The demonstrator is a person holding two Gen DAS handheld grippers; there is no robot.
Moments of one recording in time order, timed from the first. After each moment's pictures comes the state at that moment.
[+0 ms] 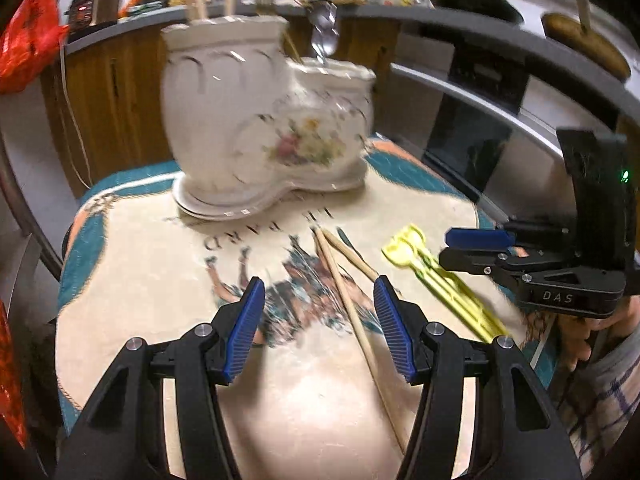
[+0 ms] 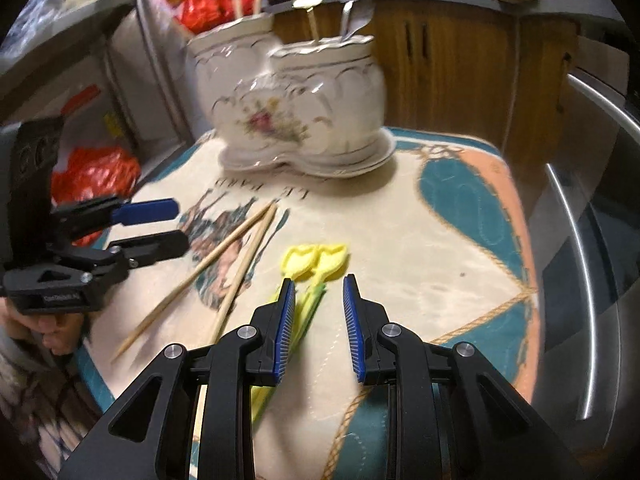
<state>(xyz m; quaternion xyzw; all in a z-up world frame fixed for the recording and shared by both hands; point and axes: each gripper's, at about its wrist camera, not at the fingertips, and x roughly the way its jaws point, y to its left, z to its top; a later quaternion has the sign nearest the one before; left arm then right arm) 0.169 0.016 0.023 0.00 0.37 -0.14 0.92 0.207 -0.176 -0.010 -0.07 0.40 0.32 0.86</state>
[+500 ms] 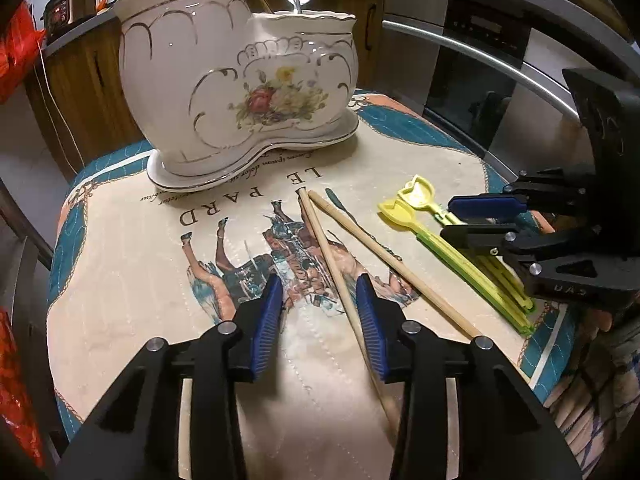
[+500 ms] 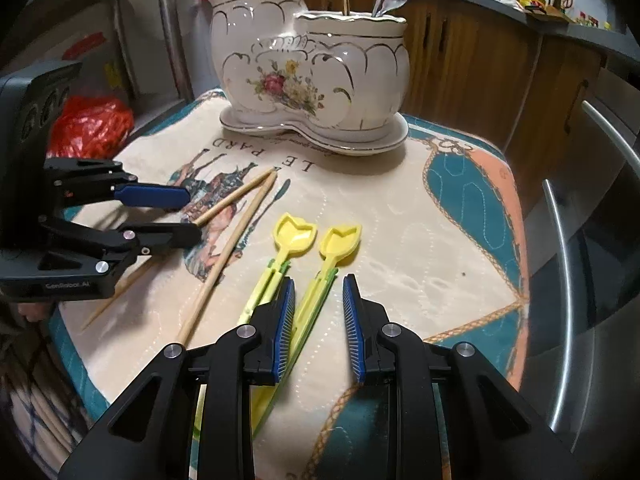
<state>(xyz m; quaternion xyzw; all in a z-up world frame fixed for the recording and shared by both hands) 0.183 -0.006 0.006 0.05 0.42 -0.13 0.90 0.207 -0.164 -0.012 -0.15 0.42 0.31 0.84</state>
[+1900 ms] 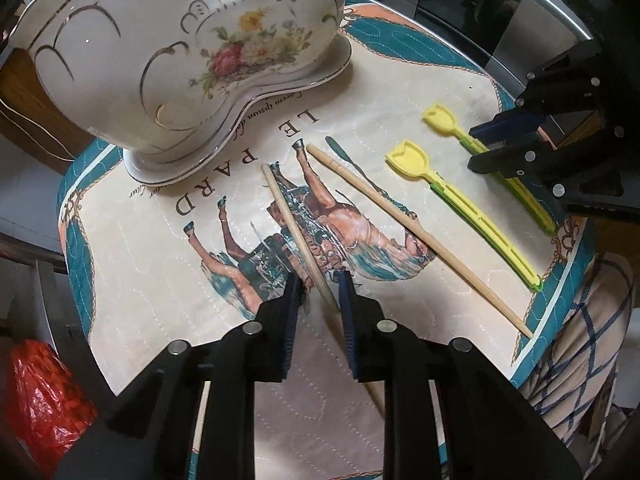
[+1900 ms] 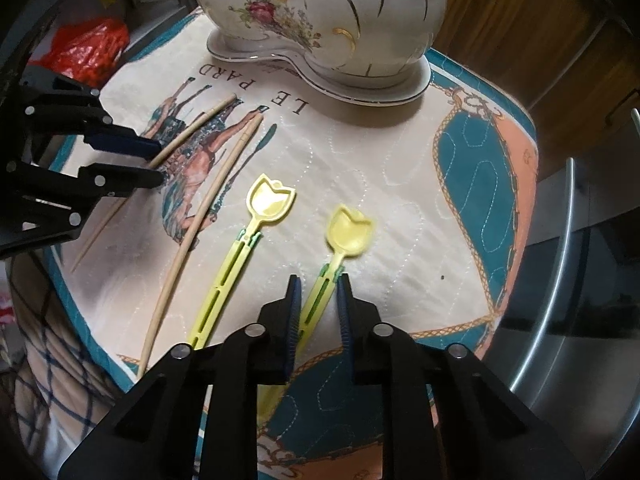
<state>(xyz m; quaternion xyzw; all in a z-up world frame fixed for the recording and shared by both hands) 0.253 -0.036 0.020 0.14 0.59 -0.15 0.78 0.250 -0.143 -0.008 -0.25 0.56 0.31 0.72</state>
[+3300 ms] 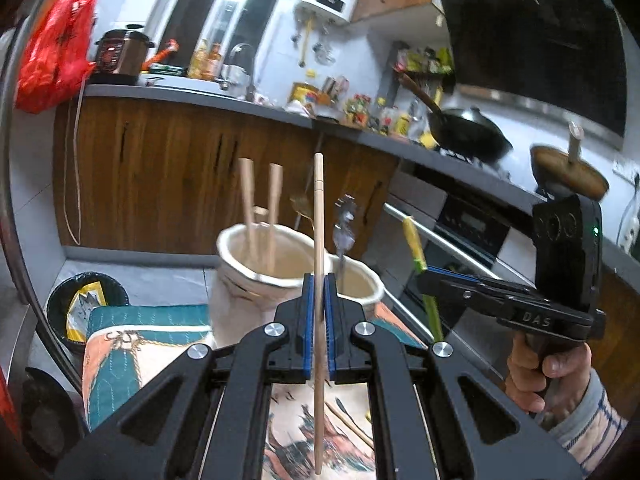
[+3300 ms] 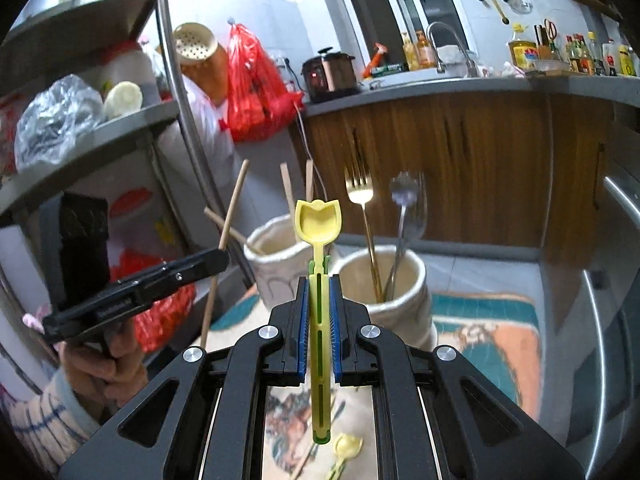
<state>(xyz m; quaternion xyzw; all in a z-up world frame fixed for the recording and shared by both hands) 0.206 0.071 0.125 -0.12 0.19 -0.15 0.96 0.263 -0.157 0.106 0.03 0.25 0.41 0.88</state>
